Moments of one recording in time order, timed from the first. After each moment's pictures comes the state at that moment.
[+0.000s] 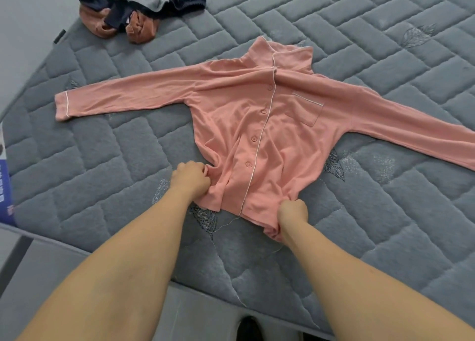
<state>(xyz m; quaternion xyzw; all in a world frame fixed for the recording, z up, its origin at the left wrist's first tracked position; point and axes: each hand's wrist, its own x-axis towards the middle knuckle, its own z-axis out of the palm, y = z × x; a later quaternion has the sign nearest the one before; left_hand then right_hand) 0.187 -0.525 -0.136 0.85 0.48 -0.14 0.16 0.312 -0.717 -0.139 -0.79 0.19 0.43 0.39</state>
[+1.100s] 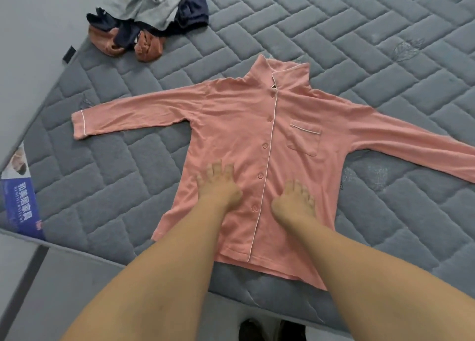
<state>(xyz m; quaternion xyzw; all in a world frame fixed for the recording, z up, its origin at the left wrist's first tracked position) 0.217 -0.563 -0.056 0.84 0.46 -0.21 0.19 0.317 -0.694 -0.071 -0.91 -0.23 0.34 0.05</state>
